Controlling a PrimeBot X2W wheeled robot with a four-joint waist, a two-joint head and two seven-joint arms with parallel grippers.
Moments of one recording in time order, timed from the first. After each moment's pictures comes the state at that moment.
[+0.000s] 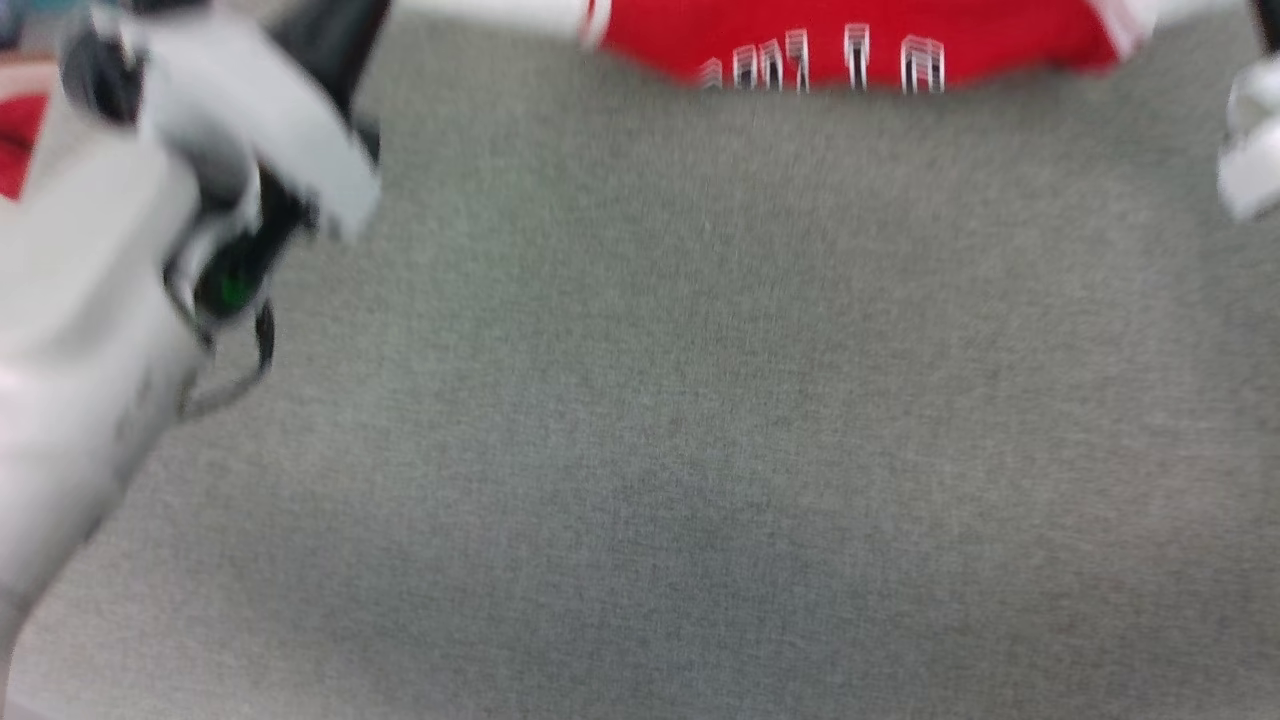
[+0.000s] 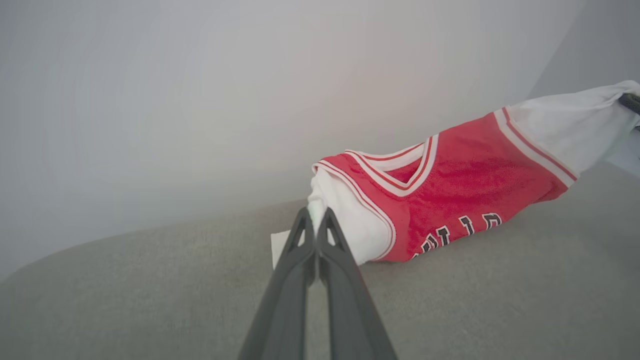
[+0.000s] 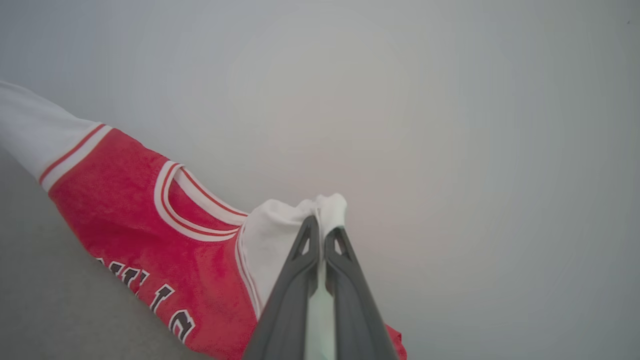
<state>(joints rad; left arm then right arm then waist) -1.30 0.61 -1.05 0.59 -1.20 -0.13 -0.19 -1.10 -0.61 0.58 0.49 0.44 0.13 -0.26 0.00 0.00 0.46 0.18</state>
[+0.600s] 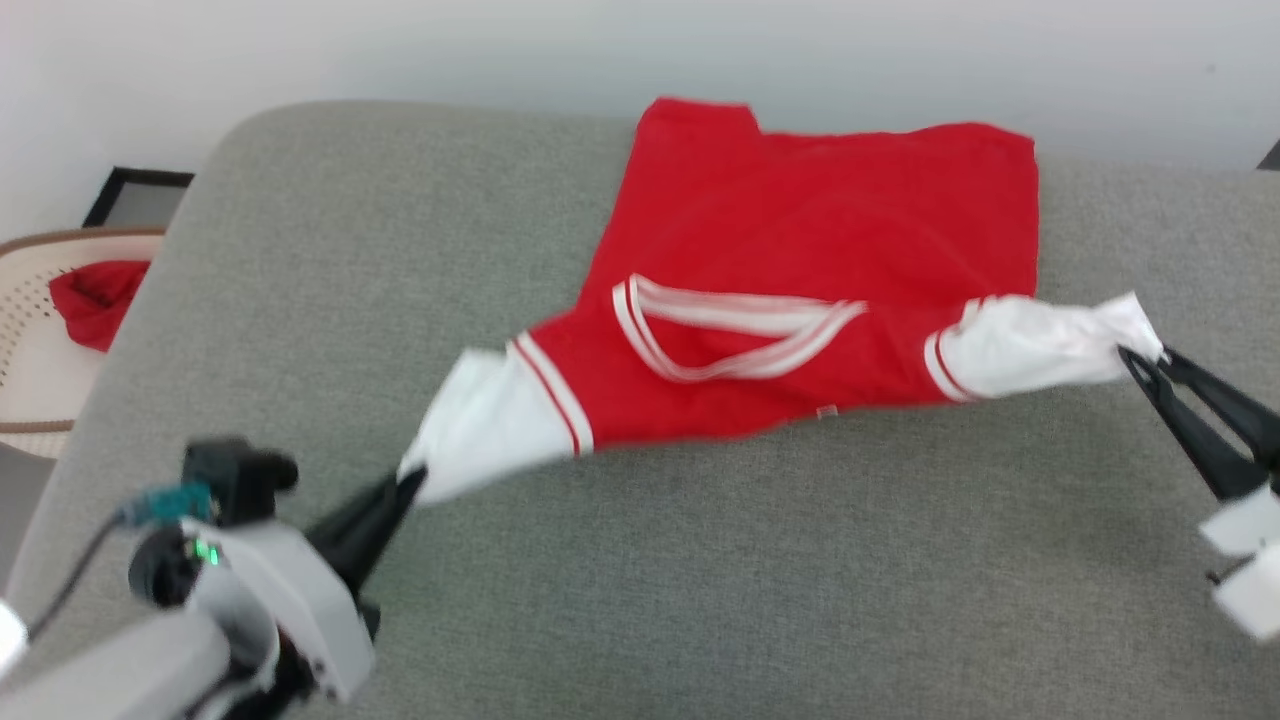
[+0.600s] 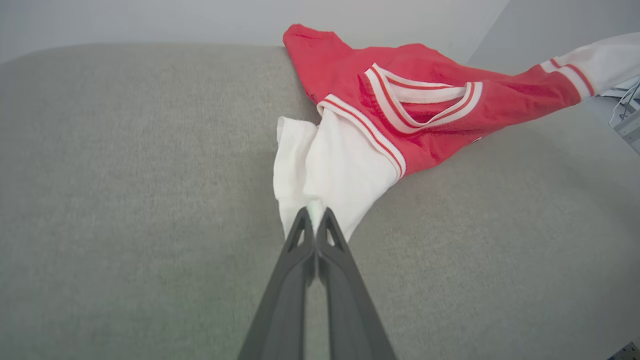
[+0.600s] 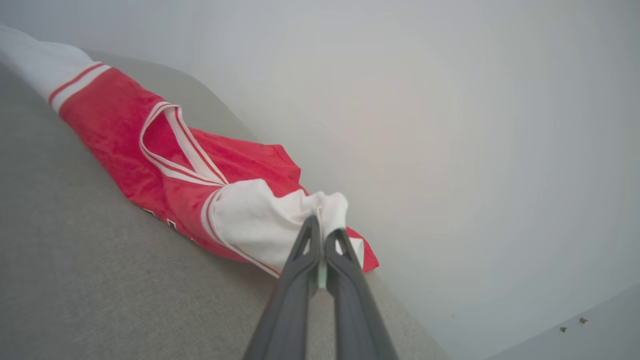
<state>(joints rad) -0.68 0.91 -1.15 0.10 -1.29 0.05 -0.24 -0.37 -0.81 0.46 0.05 0.30 0.13 -0.26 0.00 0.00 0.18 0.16</state>
